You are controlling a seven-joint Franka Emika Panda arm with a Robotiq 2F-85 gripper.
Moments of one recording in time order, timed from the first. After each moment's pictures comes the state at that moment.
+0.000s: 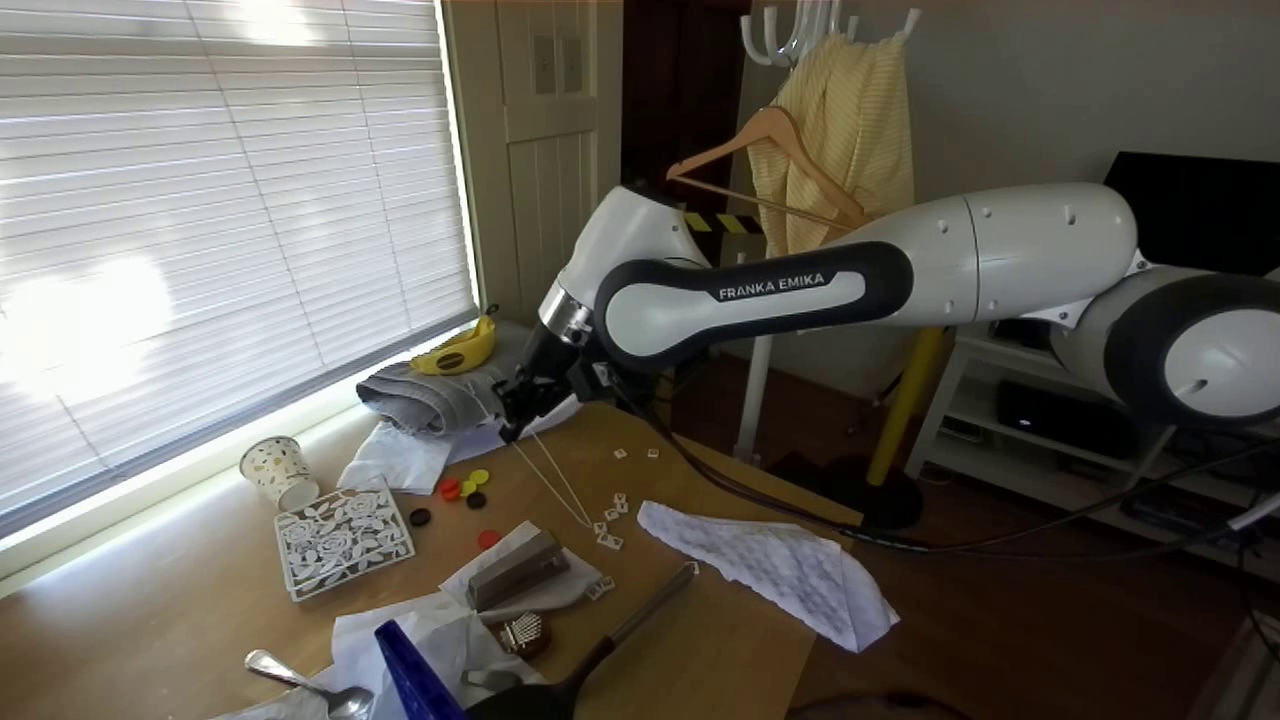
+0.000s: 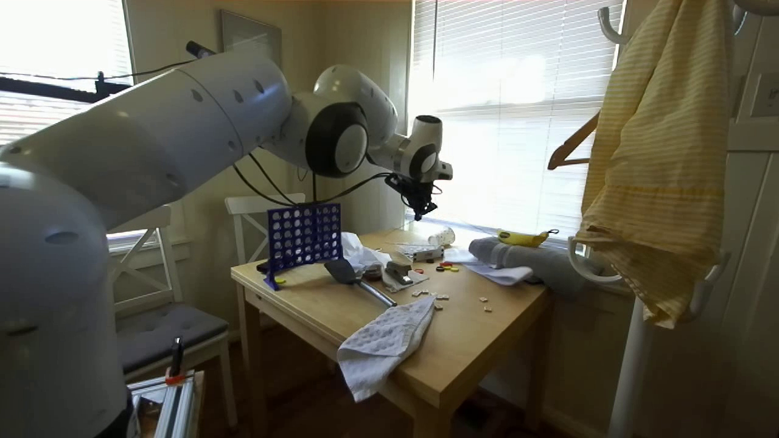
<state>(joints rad) 0.40 1.01 0.34 -0.92 -0.02 2.35 0.26</state>
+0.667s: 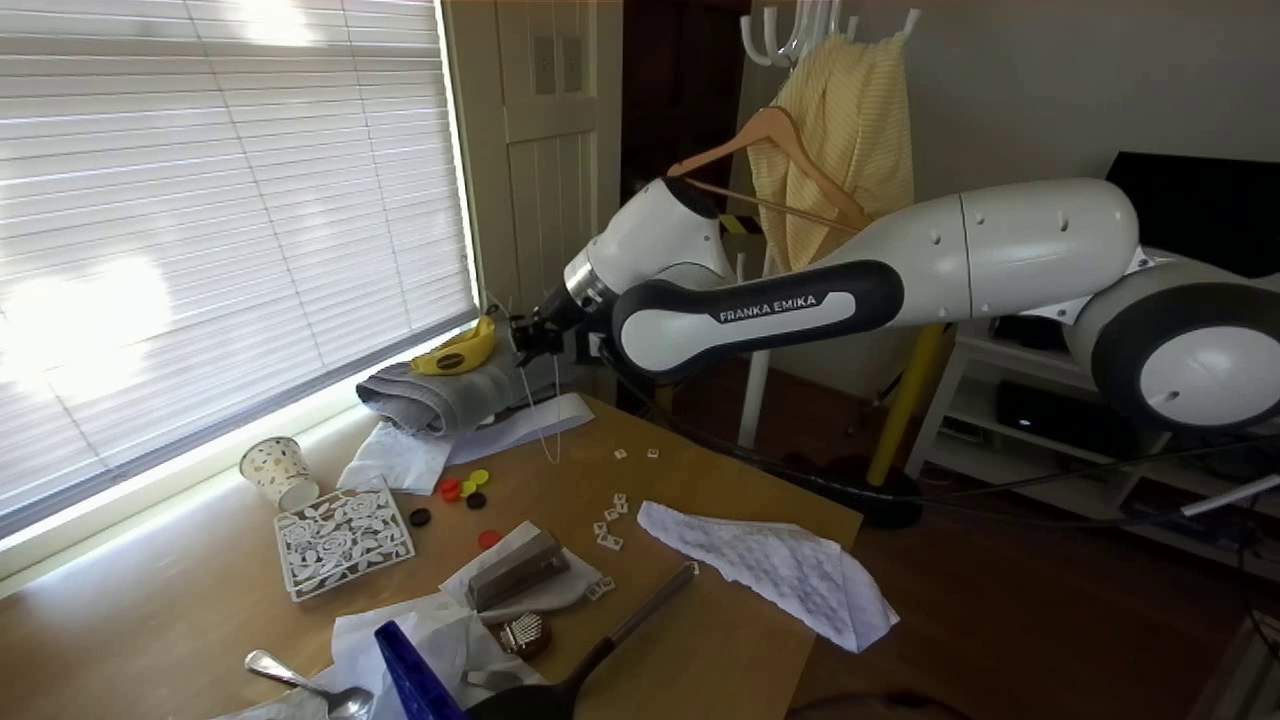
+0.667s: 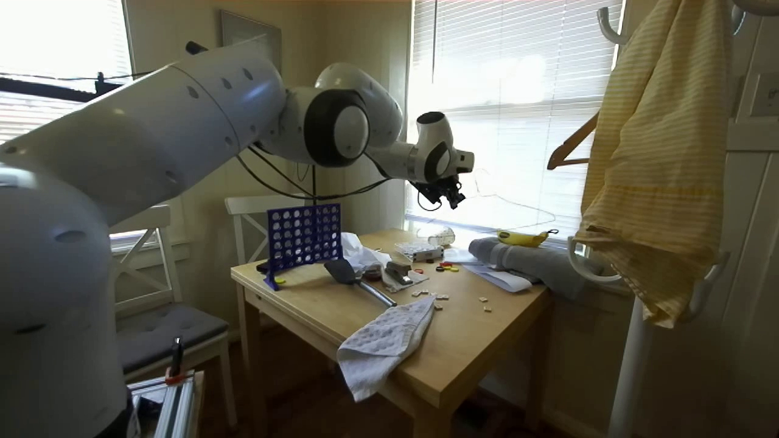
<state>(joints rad) 0.44 0.98 0.12 -0.96 -0.07 2.69 0.55</state>
